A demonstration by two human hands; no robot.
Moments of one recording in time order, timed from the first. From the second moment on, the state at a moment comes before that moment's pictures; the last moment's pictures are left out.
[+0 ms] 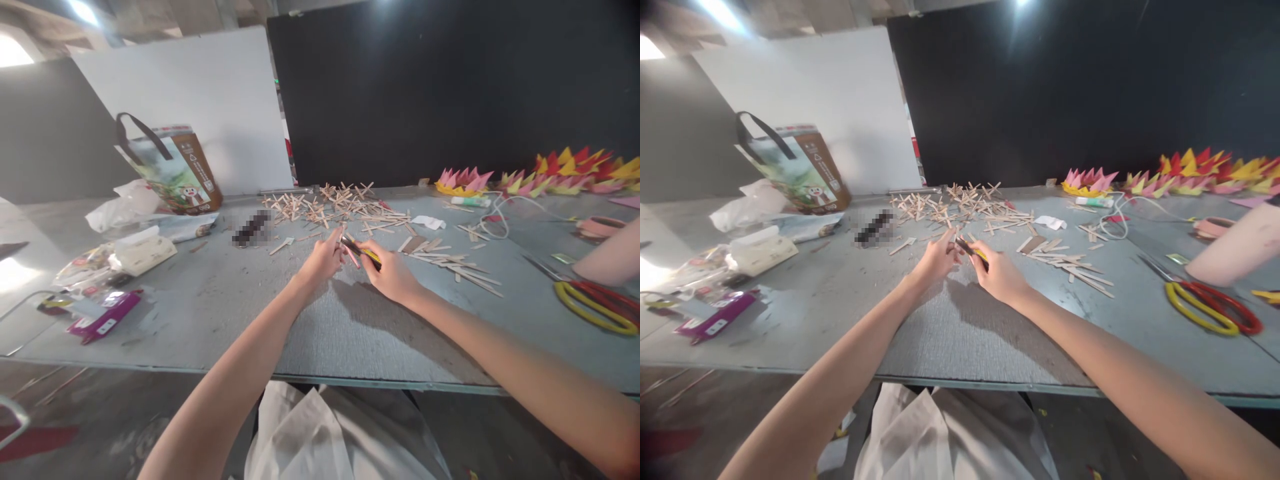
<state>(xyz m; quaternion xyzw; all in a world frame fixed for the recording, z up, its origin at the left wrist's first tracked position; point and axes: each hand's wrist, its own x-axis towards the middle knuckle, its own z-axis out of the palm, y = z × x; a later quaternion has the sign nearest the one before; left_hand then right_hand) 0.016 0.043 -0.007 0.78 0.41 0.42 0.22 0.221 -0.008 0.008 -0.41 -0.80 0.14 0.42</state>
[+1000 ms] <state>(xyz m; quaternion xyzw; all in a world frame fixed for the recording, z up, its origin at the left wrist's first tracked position) 0.020 0.042 -0.006 0.73 0.45 0.45 0.26 0.206 -0.006 -0.001 -0.40 -0.80 0.16 0.41</state>
